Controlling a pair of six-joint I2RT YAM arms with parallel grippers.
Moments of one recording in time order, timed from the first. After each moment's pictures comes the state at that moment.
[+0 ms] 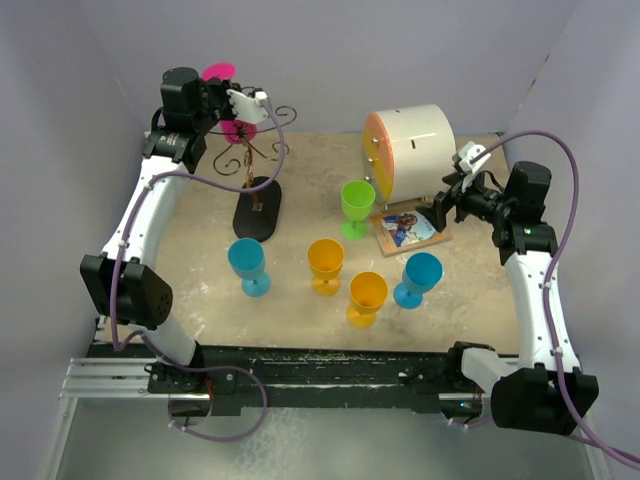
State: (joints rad) left arm -0.17 1.67 1.77 -0.27 0.10 1.38; right arm -0.13 1.07 1.07 -0.41 -0.83 -0.44
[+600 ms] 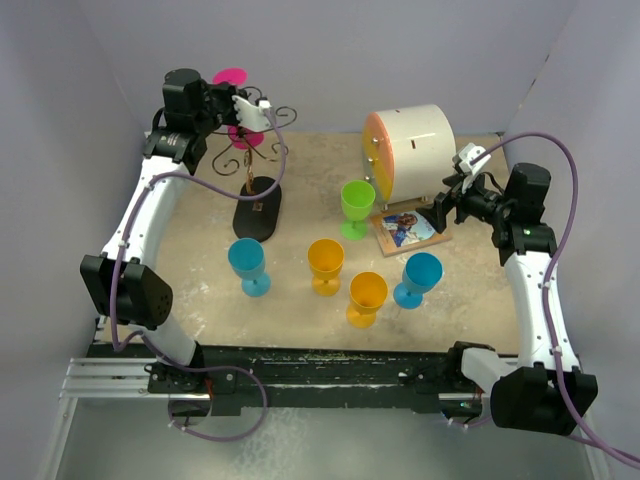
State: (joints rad) left arm -0.18 1.67 1.77 -0.31 0.20 1.42; right arm -0.14 1.07 1.05 -0.41 -0.83 -0.44
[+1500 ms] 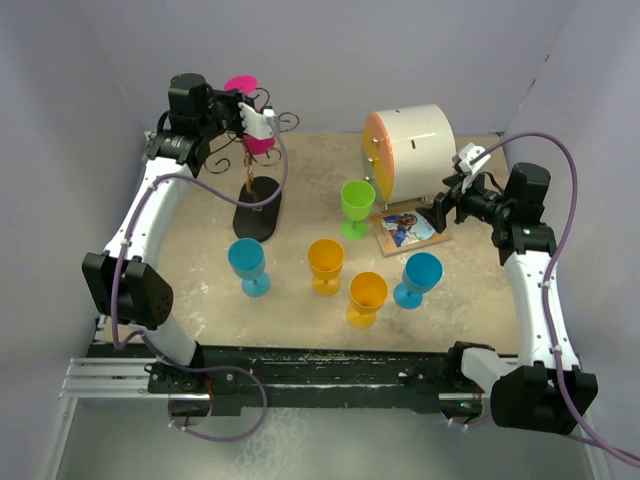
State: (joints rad) left arm -0.19 1.67 1.74 -0.31 0.29 1.43; right arm -0.14 1.08 1.05 -0.41 -0.83 -0.44
